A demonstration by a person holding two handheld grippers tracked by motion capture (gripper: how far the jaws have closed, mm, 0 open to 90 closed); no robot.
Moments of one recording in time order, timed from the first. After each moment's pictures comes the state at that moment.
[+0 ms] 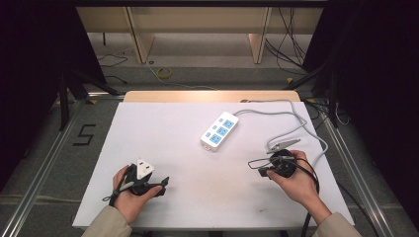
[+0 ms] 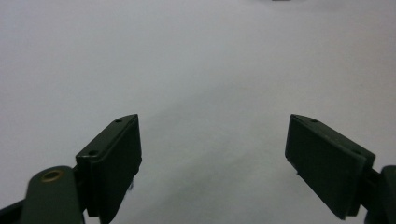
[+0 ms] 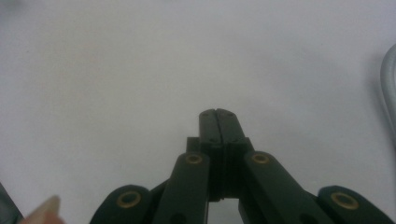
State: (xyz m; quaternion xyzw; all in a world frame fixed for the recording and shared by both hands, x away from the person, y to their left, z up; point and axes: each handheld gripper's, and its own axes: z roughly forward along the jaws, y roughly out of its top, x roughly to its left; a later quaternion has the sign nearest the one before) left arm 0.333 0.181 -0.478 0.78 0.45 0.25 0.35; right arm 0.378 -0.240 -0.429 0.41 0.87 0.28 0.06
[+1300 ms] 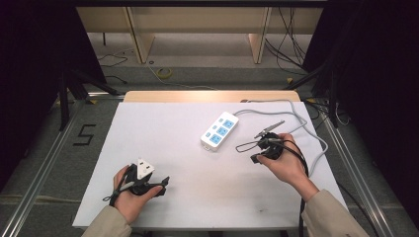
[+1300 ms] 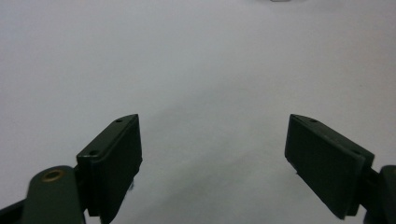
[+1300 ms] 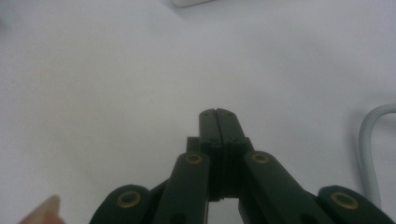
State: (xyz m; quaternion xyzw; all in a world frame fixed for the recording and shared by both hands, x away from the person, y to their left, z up) left arm 0.333 0.180 -0.479 0.78 0.45 0.25 0.35; right arm 0.420 -0.211 -0.410 0.40 0.88 0.24 0.06
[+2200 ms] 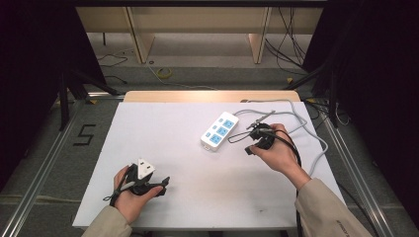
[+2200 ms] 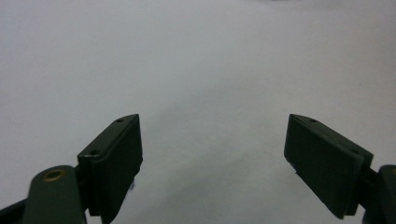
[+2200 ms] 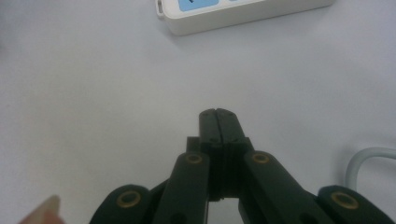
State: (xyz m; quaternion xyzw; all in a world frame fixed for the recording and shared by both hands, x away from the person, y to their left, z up) left arm 0.334 0.179 -0.479 0.78 0.45 0.25 0.34; right arm 0.444 -0.191 -0.399 0.39 0.89 0.23 0.07
